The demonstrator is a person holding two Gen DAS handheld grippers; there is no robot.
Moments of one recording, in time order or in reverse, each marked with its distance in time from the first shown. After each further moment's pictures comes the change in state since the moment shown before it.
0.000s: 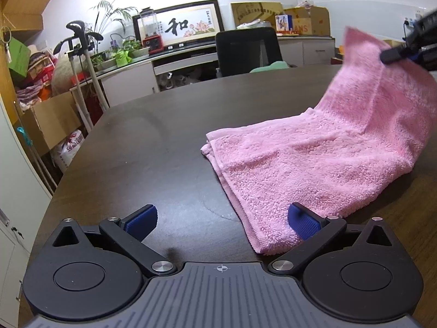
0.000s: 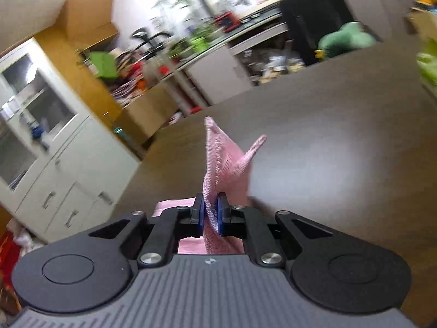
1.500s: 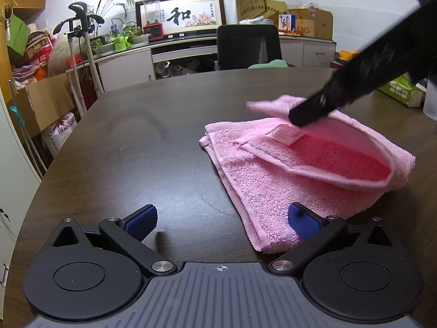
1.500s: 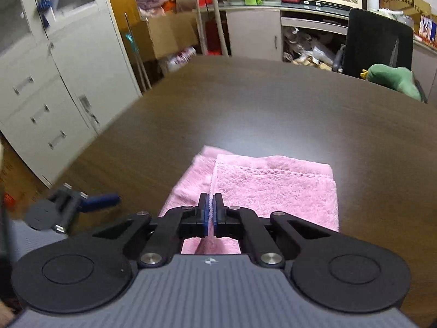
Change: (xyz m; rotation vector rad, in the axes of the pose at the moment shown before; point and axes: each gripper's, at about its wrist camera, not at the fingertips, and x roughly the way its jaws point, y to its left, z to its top) left arm -0.003 0.008 -0.006 -0.064 0.025 -0.047; right arm 0.077 0.143 -0.049 -0.387 0.211 -0.170
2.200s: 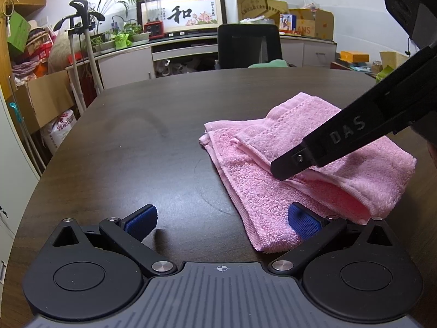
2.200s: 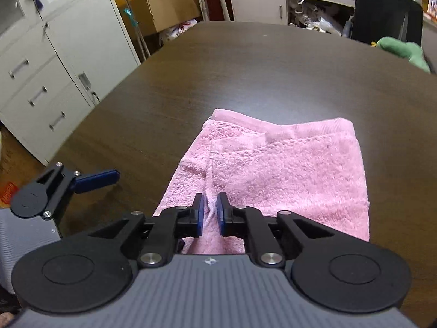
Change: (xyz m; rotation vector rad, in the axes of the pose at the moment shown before) left arm -0.001 0.004 0.001 -0.010 0.004 -0.005; right arm 0.044 0.011 -0.012 -0.024 0.142 -0.067
